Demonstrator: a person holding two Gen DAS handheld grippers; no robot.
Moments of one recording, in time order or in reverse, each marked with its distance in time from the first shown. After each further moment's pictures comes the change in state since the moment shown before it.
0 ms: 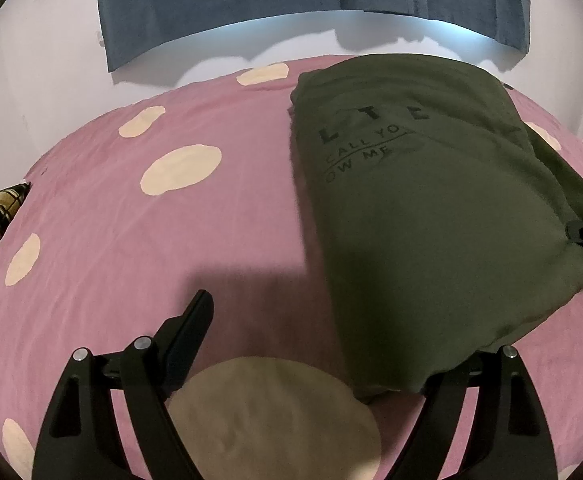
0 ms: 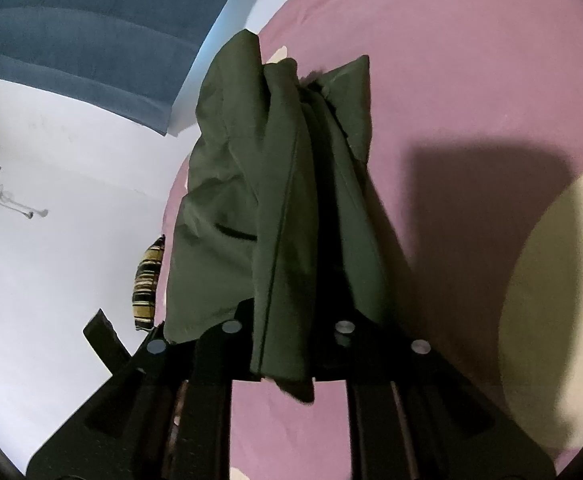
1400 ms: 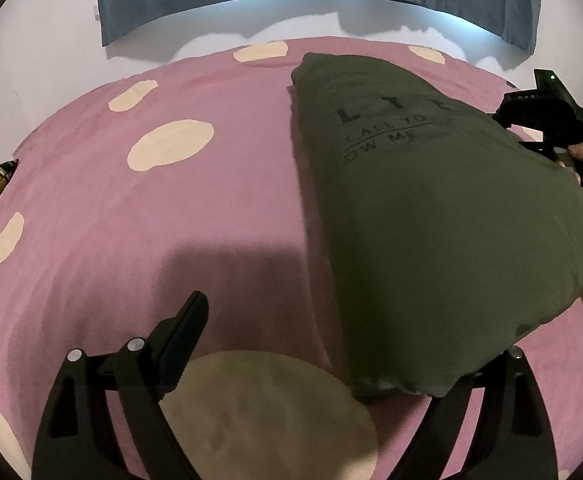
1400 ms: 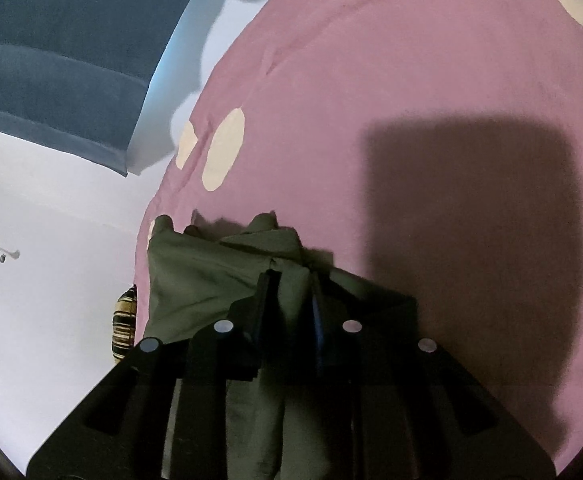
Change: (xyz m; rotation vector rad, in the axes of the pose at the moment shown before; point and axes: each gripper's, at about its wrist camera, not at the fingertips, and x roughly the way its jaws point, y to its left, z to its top) left arm 0.014 0.008 0.001 -0.043 0.072 -0.054; right arm 0.080 -0.016 0.154 0.040 -0.022 -0.069
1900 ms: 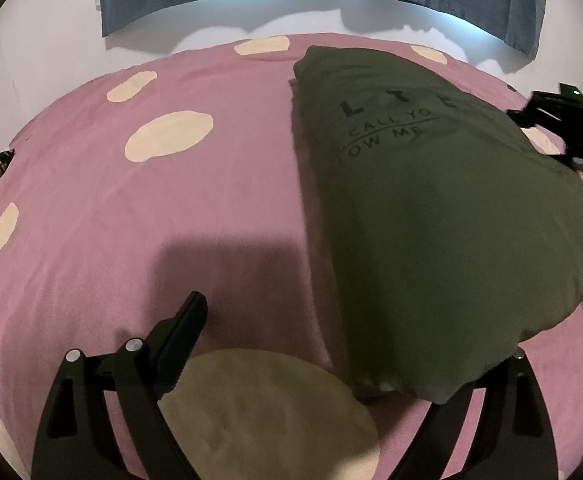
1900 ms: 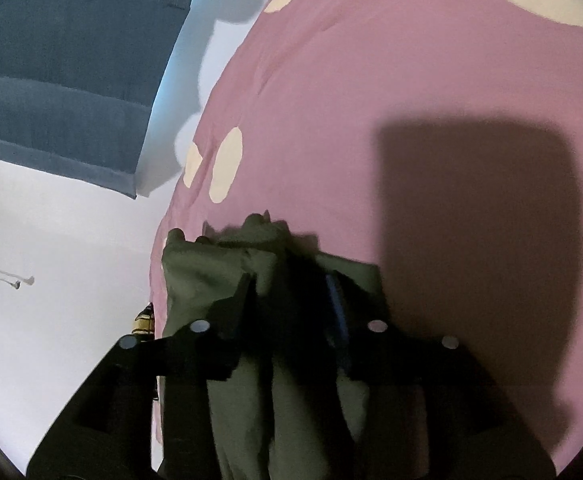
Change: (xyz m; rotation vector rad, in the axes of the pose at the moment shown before) left arm 0.003 0.003 0.000 -0.020 0.016 -0.023; right arm -0.018 -0.002 -0.008 0.088 -0.050 0.024
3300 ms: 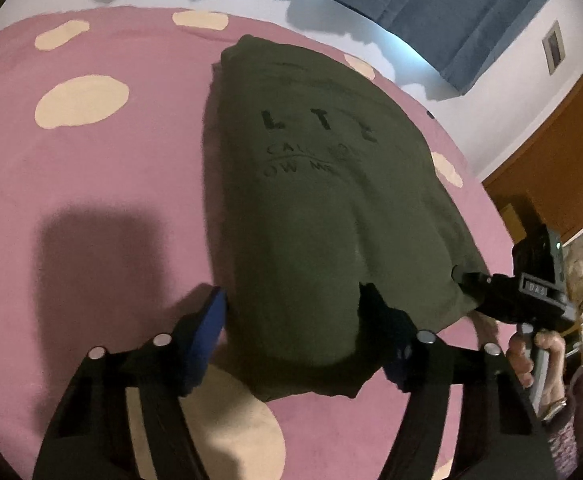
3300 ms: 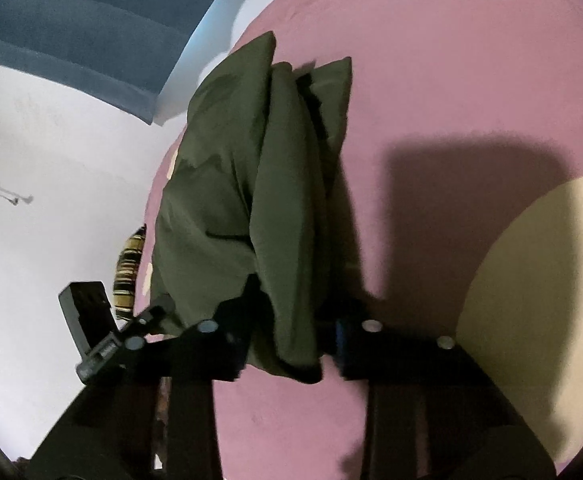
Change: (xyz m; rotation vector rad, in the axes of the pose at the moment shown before) left arm -0.002 0.002 0.011 -0.110 0.060 -0.462; right arm -0.069 -0.020 -0.134 -0.166 0.092 0.001
